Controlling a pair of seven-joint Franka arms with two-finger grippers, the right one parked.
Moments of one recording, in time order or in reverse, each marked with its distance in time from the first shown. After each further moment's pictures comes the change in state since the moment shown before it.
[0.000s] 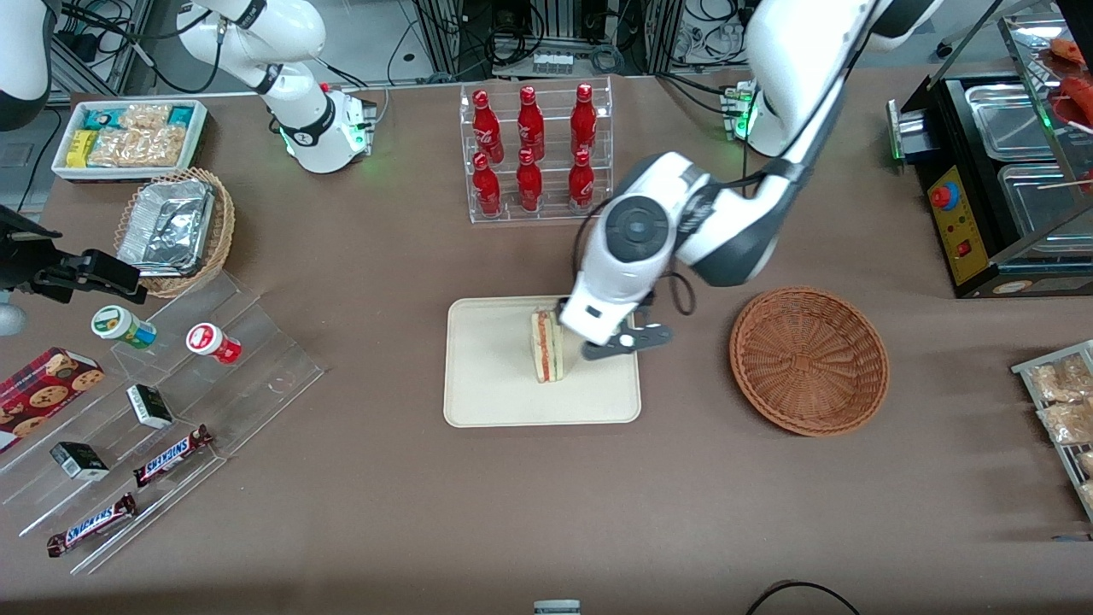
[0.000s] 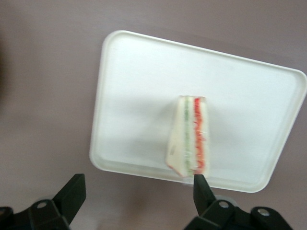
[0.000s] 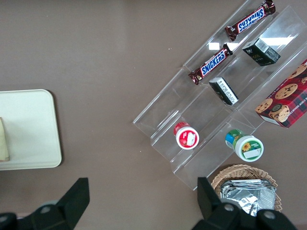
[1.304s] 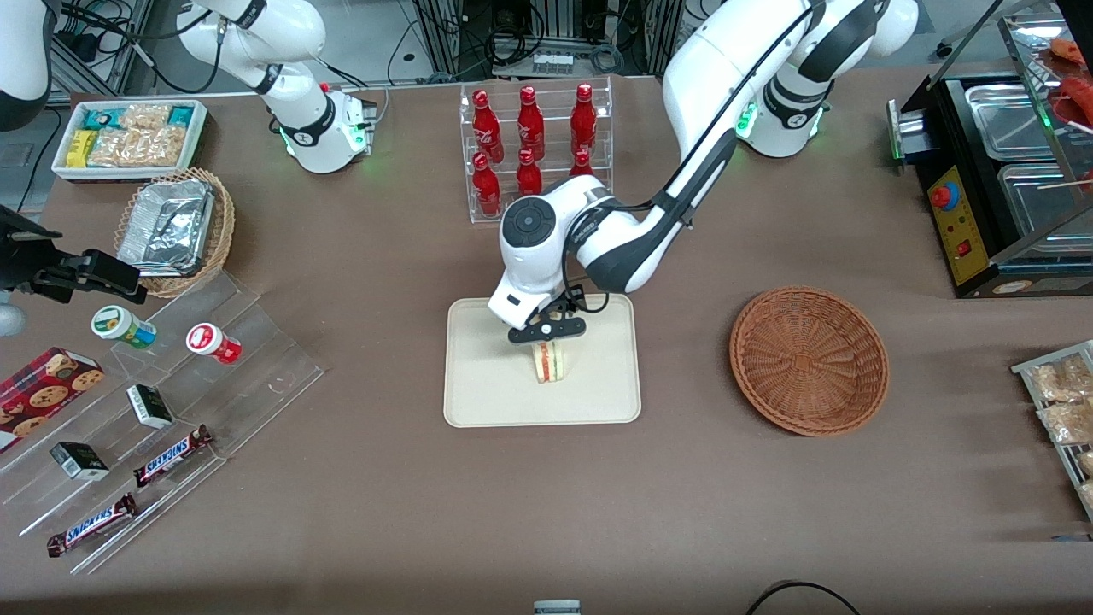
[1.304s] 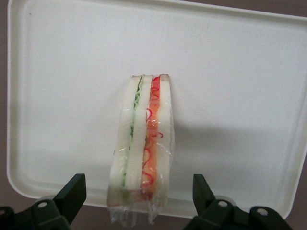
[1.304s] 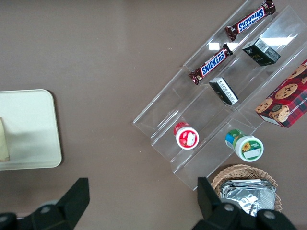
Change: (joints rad) arm -0.156 0.200 0.002 0.018 0.199 0.194 -0.172
